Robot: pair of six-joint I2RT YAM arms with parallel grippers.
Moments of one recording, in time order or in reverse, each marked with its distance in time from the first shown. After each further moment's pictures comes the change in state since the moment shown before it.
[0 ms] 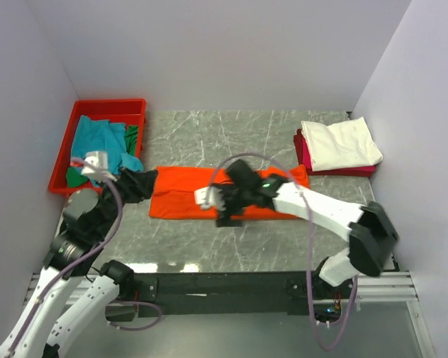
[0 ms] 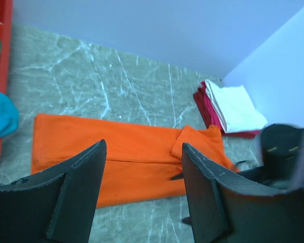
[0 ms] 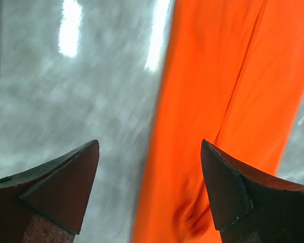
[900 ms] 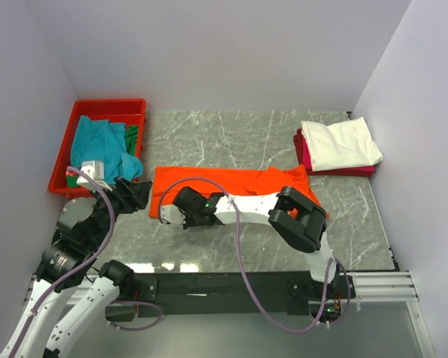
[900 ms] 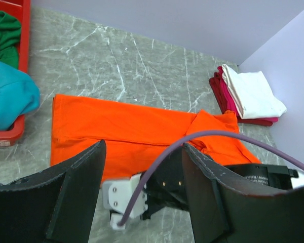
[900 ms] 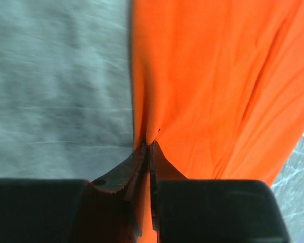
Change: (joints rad) left arm 0.000 -0.106 0.021 -0.174 -0.038 0.019; right arm 0.312 0.569 0.286 0.188 0.611 0.169
